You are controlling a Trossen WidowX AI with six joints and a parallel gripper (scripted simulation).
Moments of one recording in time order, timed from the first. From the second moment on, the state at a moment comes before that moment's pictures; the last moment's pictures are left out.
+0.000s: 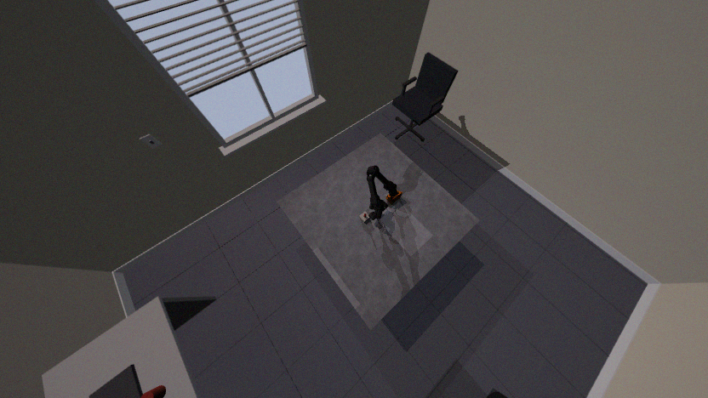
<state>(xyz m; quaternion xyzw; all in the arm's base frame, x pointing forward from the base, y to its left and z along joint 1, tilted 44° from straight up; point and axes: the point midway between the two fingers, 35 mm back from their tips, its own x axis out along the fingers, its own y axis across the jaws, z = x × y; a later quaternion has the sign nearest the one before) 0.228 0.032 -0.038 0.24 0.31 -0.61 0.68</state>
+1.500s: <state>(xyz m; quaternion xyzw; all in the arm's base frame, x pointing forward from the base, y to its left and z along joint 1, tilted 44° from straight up) 0.225 0.063 -0.003 0.24 0.31 -0.61 0.69</state>
